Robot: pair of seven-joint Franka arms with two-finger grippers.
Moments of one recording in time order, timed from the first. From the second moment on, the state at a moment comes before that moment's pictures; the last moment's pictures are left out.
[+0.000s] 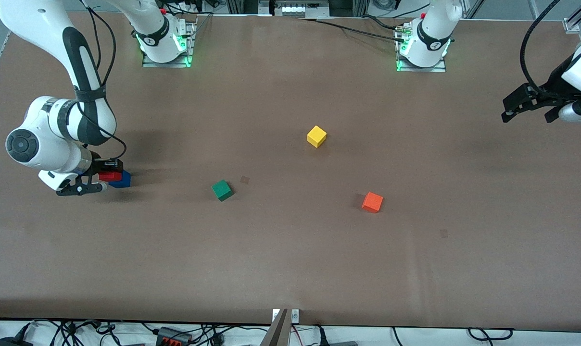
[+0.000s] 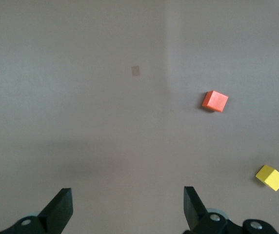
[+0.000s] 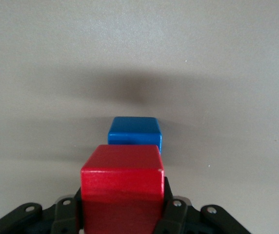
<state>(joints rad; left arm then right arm) 0.04 -0.07 -0.06 -1.69 -0.01 1.65 -0.04 0.26 0.41 -0.37 -2.01 0.08 2.24 -0.27</state>
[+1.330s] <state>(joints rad) -0.02 0.01 -0.03 -1.60 -0.01 1.61 -0.04 0.26 0.43 -0.37 -2.01 0.08 2.24 -0.26</state>
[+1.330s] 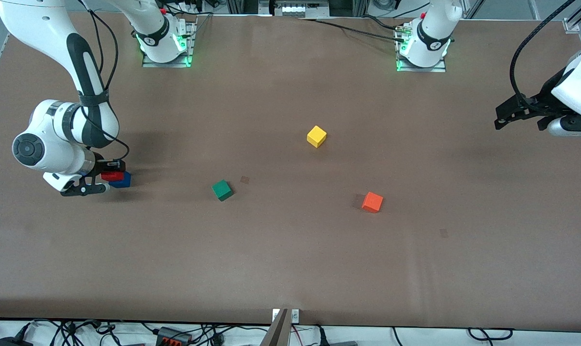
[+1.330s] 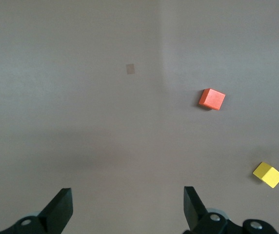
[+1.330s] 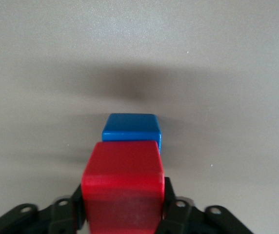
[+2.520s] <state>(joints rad) -0.02 0.01 -0.03 -1.60 -0.01 1.61 -0.04 0.28 0.35 -0.36 -1.41 0.08 1.58 -0.07</state>
